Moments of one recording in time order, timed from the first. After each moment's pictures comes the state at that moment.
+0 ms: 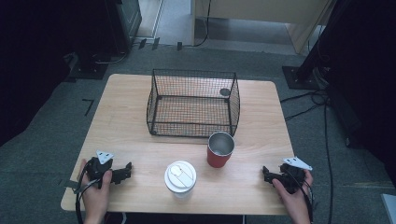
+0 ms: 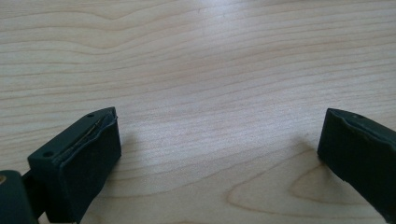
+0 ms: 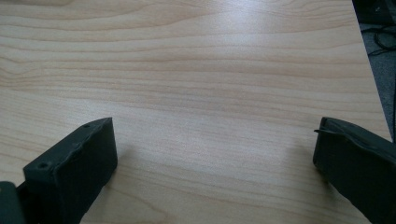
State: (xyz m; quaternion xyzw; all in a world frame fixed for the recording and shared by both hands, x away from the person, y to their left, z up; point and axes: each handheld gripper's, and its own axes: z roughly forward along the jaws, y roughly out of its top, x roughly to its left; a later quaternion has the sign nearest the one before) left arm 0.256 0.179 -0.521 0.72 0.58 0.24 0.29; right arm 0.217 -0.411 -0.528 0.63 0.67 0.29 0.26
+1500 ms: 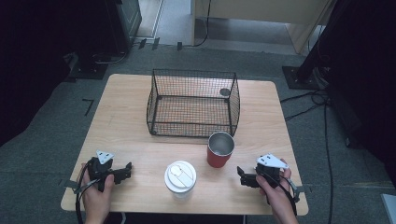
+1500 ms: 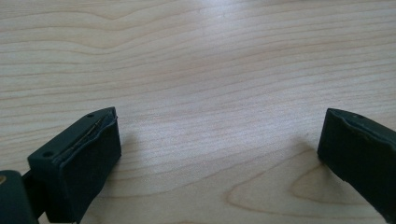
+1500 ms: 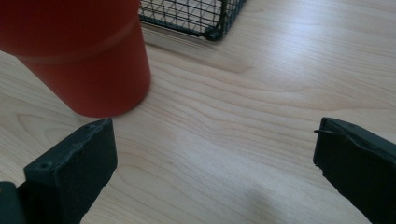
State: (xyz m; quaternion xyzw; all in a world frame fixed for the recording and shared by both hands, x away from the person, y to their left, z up) left arm 0.256 0.179 -0.521 0.72 0.58 0.24 0.29; right arm 0.216 -0.329 -0.494 0.52 0.73 0.36 0.24
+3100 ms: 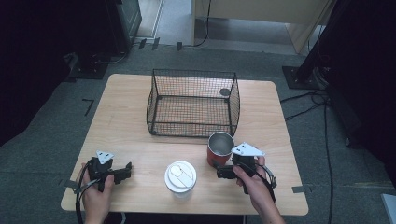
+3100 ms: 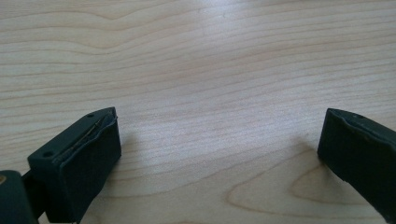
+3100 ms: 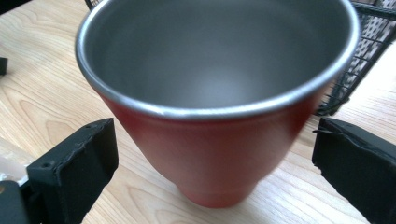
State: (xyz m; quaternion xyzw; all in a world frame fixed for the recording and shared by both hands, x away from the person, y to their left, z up) left arm 0.256 0.179 -0.521 0.72 0.58 0.24 0.29; right arm 0.242 -0.259 -0.468 0.47 0.75 0.43 0.19
